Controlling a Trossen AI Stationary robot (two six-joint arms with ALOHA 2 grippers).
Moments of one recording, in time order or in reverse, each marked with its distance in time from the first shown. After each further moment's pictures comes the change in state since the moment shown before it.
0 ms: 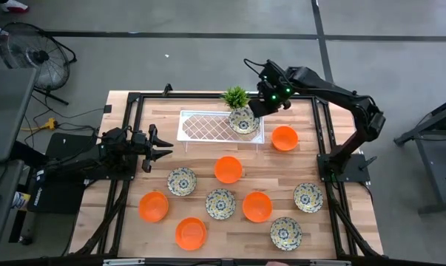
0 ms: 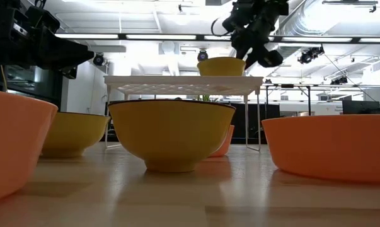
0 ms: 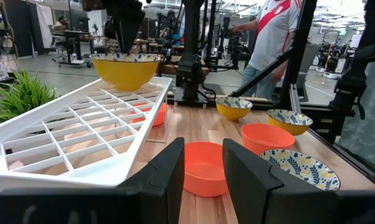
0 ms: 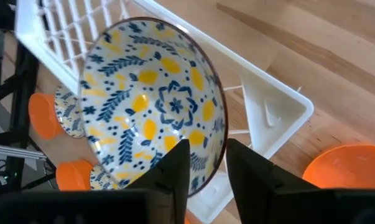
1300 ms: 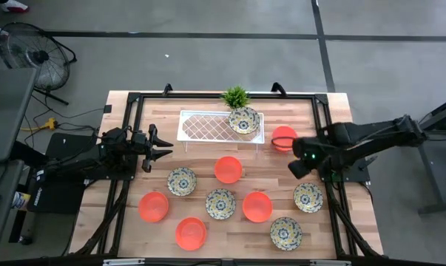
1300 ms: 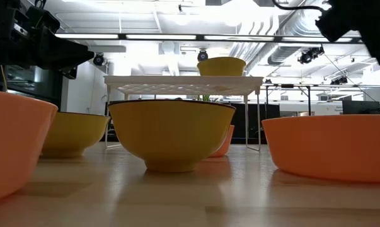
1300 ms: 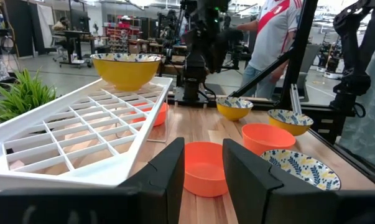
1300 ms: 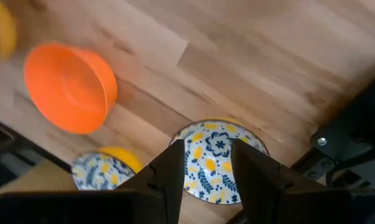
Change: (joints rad) left arm 0.000 0.000 0.000 0.000 -0.002 0.000; right arm 0.738 -0.574 -0.582 -0.185 0.205 0.630
